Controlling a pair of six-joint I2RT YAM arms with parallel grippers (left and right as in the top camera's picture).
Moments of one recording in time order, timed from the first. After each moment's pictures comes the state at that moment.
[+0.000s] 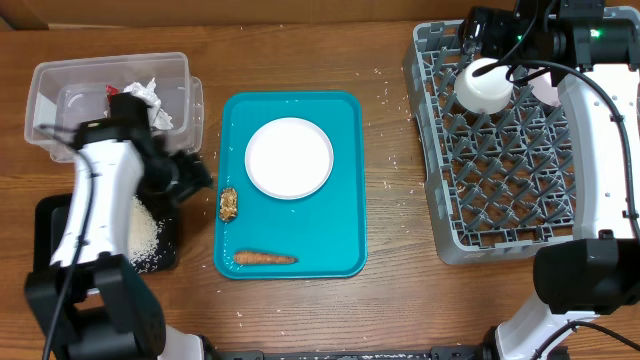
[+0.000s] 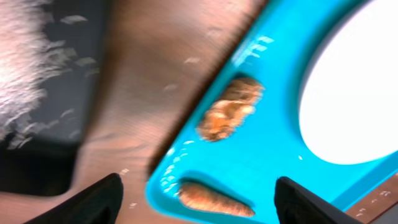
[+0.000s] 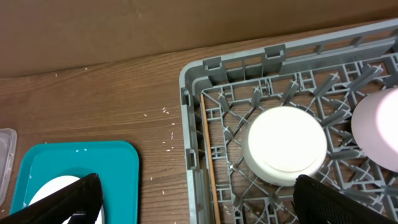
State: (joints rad) left arm 0.15 1.68 1.30 -1.17 0.19 -0.42; right arm -0.02 1.88 2.04 -1.00 -0.18 0.15
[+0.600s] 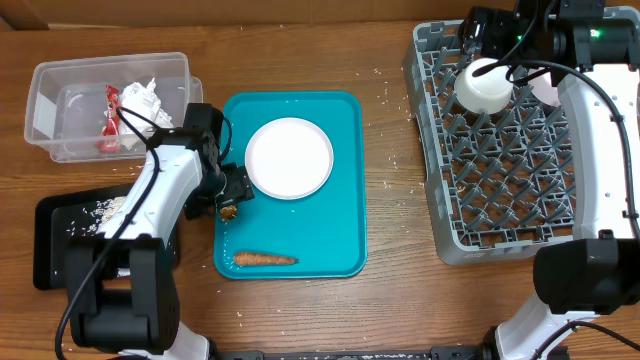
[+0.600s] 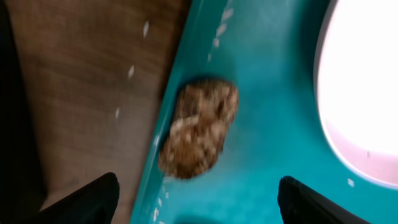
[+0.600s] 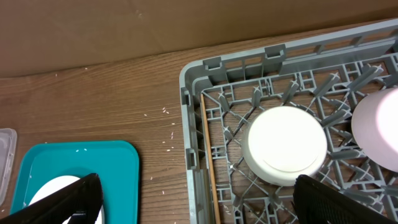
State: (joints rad) left arm -0.06 1.75 1.17 -0.95 0.01 -0.41; right arm -0.02 1.88 2.04 -1.00 -0.18 0.15
